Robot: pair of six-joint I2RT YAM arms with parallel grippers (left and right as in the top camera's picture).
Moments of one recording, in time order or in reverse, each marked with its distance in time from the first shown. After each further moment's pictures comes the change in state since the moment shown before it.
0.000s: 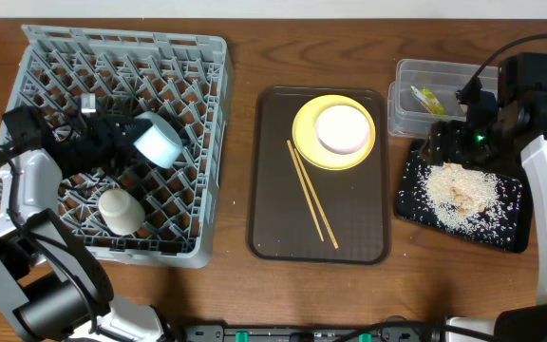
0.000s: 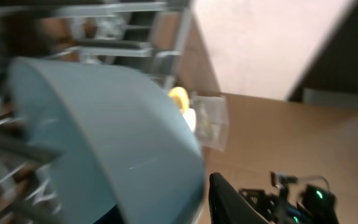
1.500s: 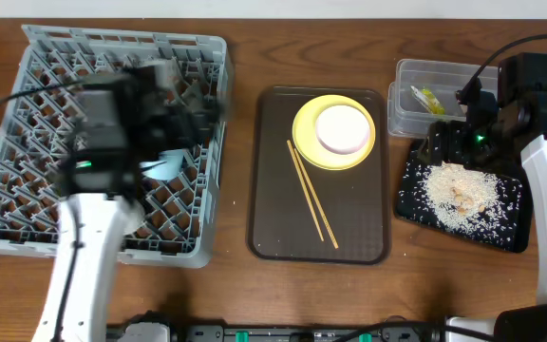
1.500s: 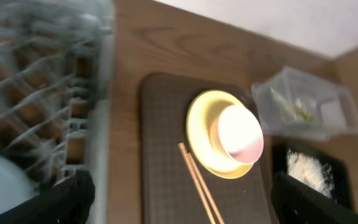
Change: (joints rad) left arm -0.580 -0.463 0.000 0.116 -0.759 0.006; right arm 0.000 0.000 0.000 -0.005 0.000 0.000
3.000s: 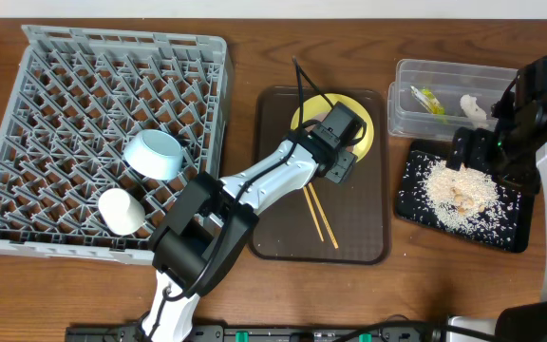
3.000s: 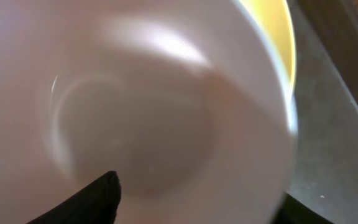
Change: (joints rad) left arm -0.679 0.797 0.283 0.122 -0.465 0.152; right arm -0.079 0.000 0.001 -0.082 0.207 0.165
